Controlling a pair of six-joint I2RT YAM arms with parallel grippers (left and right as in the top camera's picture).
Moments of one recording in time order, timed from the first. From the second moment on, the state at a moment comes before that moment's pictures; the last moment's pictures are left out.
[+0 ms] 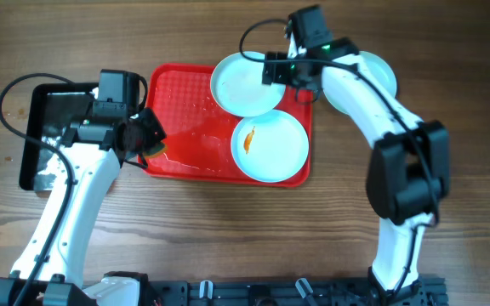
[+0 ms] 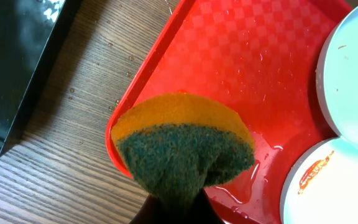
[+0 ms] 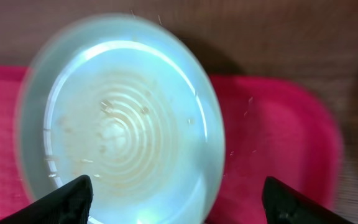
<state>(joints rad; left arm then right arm) -0.10 1.41 1.12 -0.88 -0.05 -0.57 0.34 2.13 1.71 -0.70 -0.13 0.43</state>
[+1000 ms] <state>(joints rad) -0.11 1.69 1.12 -0.67 0.08 -0.54 0.63 2.20 1.74 -0.62 -0.08 0.27</state>
